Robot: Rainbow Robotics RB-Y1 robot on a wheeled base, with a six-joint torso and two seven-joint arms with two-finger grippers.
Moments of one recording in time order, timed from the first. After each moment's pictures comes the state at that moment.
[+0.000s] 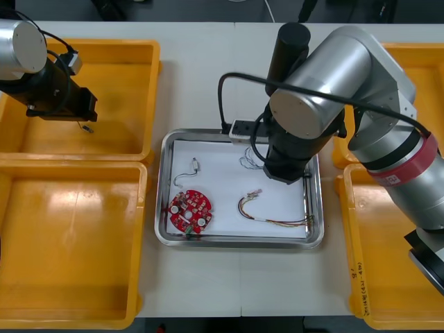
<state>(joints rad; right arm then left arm) -0.83 -0.43 0.50 -1.79 -0.63 1.91 1.96 -0.83 0.63 -0.07 -1.19 0.61 1.50 -1.51</state>
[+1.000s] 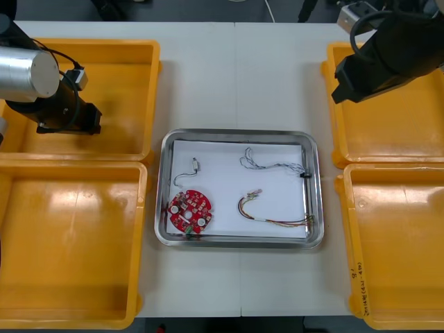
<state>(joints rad) -0.90 -0.71 0.16 -1.80 -0.86 1.92 1.34 -0.77 0.61 -0.11 -1.18 0.58 1.40 -1.51</state>
